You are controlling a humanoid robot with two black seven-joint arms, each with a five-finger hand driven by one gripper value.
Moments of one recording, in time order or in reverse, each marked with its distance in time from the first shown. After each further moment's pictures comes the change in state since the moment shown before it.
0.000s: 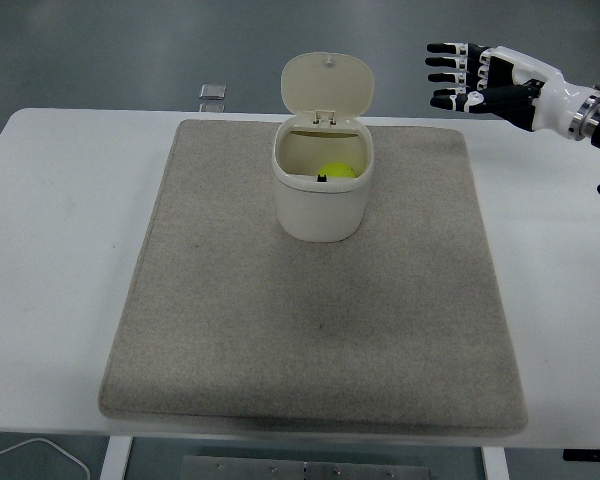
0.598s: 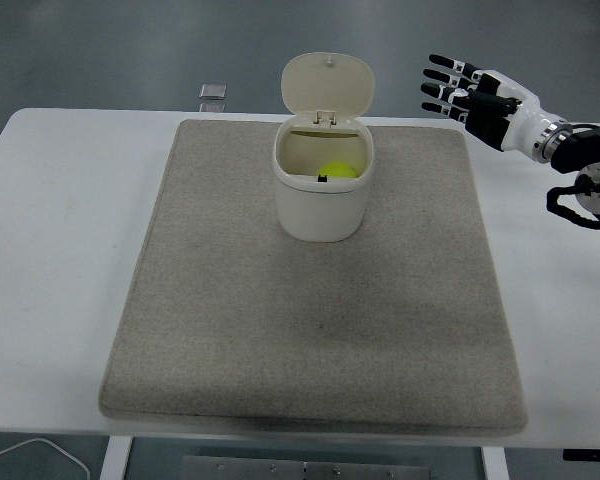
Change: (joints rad) left arm 0.000 0.000 0.000 0.000 0.000 0.000 0.000; right arm -0.094 0.099 0.087 -0.041 0.262 -0.108 -0.104
